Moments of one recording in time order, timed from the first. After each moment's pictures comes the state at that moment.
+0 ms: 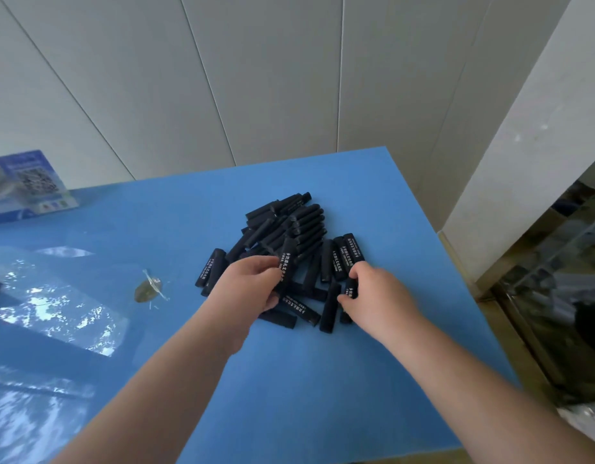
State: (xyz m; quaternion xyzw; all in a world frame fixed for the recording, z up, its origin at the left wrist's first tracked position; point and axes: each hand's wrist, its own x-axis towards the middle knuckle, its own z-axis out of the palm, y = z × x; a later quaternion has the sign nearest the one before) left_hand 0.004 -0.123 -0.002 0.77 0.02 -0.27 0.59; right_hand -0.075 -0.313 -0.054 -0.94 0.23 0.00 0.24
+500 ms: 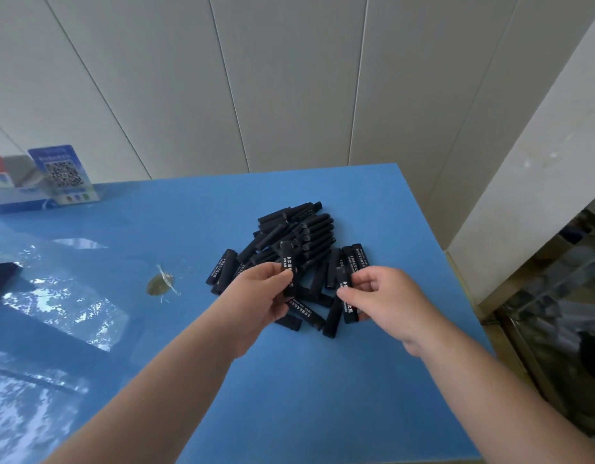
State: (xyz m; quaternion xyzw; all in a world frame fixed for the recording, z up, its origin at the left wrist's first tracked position) left_hand -0.005 -0.114 0.000 0.68 0.01 -0.32 0.66; right_hand -0.084 -0.315 -0.025 -0.76 0.22 0.00 0.61
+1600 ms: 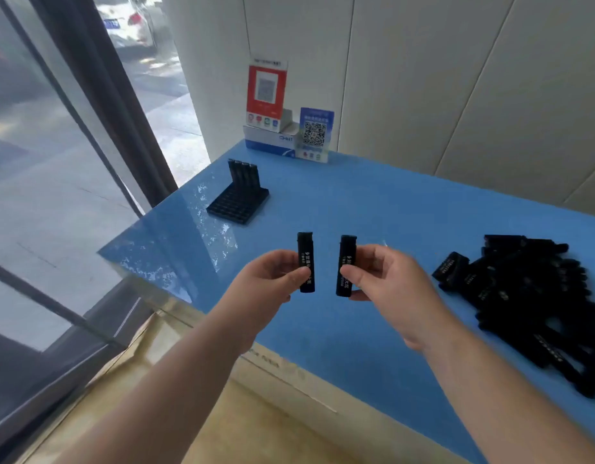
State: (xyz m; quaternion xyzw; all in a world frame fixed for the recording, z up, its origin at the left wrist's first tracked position) left_hand -0.044 0.230 0.019 0.74 0.07 -0.06 0.67; right_hand -0.018 0.025 0.020 -0.74 -0.05 0.09 0.66
